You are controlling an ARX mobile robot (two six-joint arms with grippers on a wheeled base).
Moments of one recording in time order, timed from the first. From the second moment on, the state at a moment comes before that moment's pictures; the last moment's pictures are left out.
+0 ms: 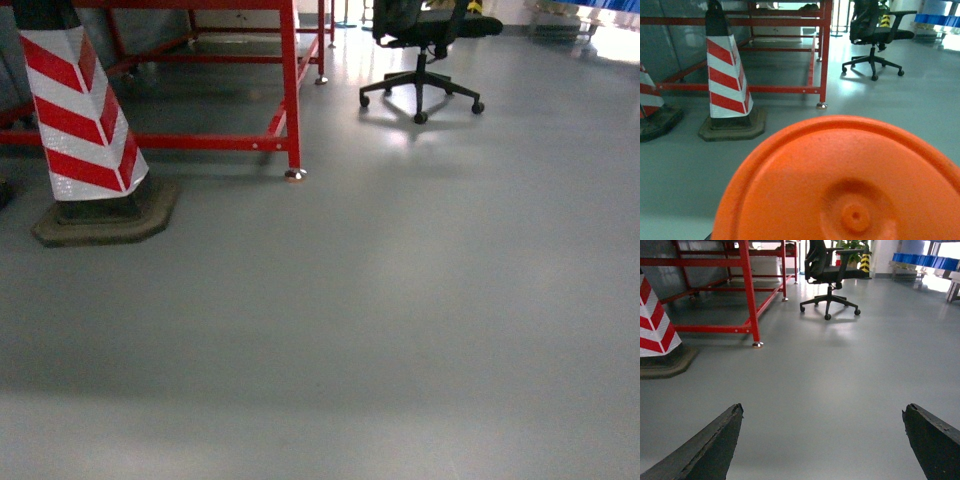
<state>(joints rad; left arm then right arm) 0.00 0.01 0.01 -0.01 0.00 0.00 0.00 0.00 0.01 -0.01 0.00 0.00</state>
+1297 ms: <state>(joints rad) 0.00 0.01 0.01 0.00 0.00 0.00 0.00 0.00 0.01 0.00 0.00 0.00</state>
